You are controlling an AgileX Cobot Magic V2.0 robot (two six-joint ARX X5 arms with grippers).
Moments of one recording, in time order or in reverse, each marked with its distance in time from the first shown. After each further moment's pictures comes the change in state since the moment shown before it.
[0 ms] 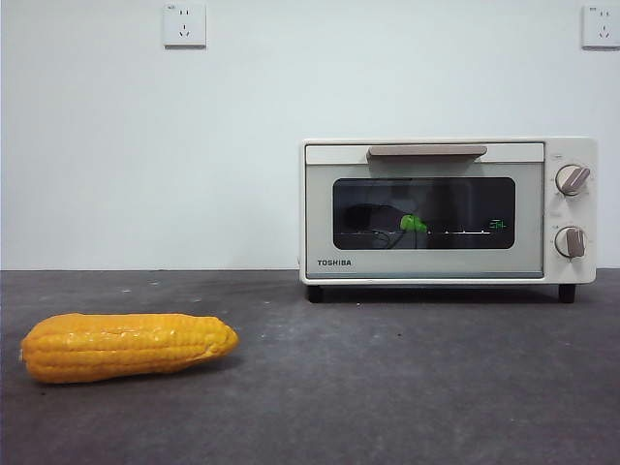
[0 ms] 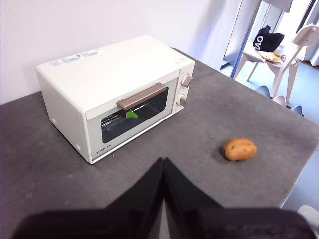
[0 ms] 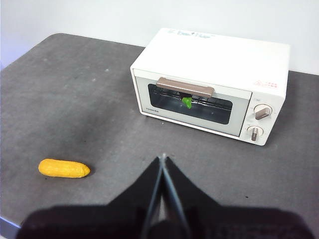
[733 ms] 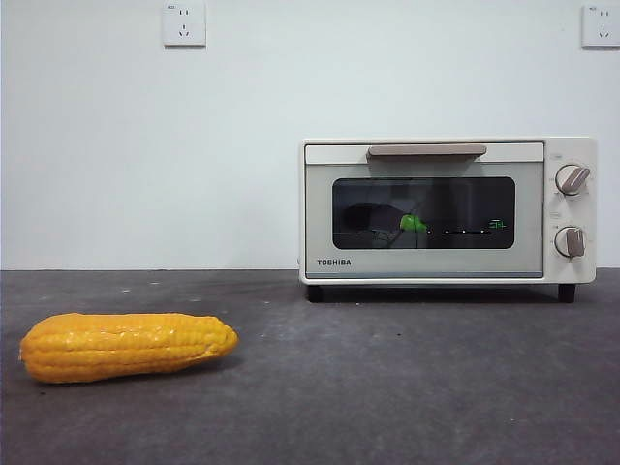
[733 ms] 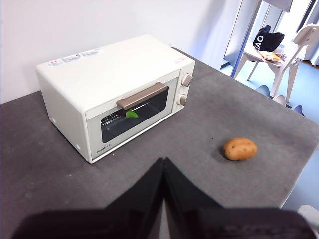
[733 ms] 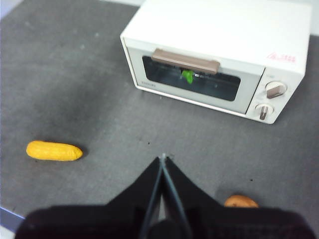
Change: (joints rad) left arm -0.001 0.007 0.000 0.000 0.000 0.000; right arm 0.000 0.184 0.000 0.000 0.000 0.000
